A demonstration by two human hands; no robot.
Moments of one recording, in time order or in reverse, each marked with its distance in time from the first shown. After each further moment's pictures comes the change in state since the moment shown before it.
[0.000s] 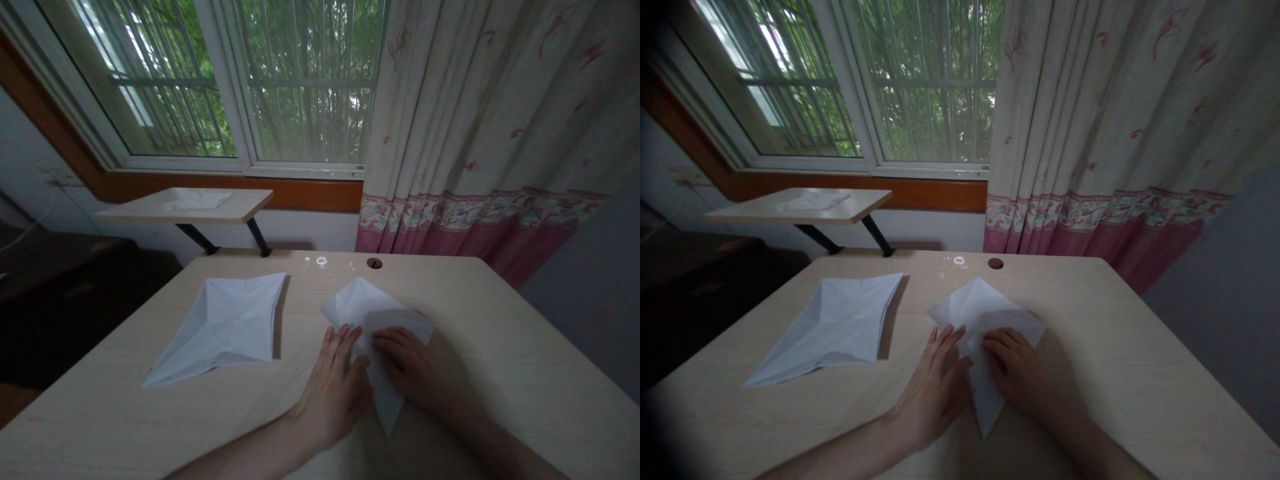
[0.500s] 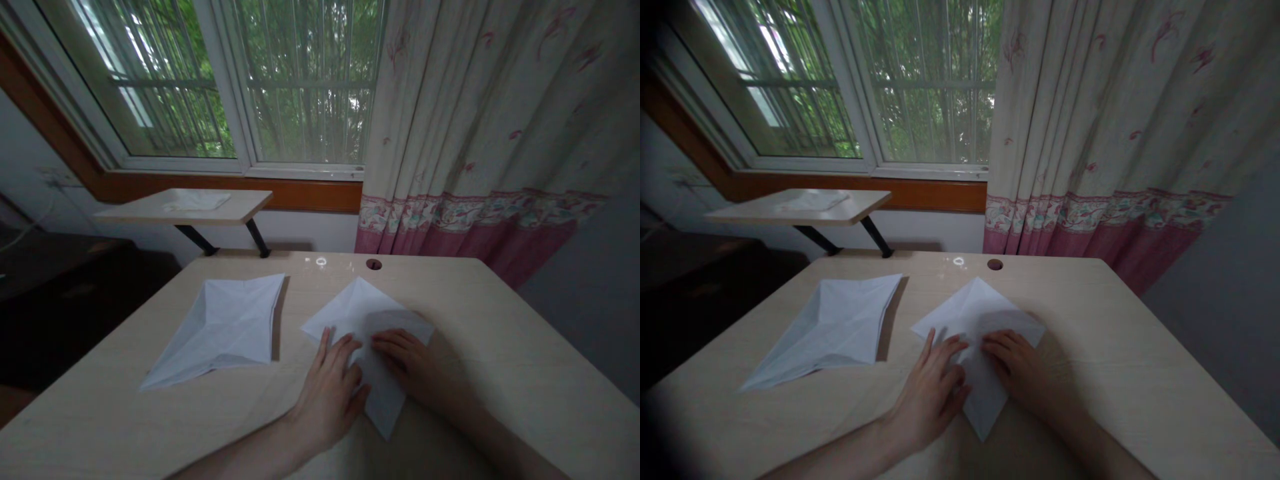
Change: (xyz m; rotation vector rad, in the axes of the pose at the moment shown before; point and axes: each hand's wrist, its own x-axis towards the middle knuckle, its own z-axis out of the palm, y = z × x) left_hand 0.003 -0.003 0.002 -0.059 0.000 -0.017; right_hand 0.000 0.010 -0.004 0.086 -0.101 -0.009
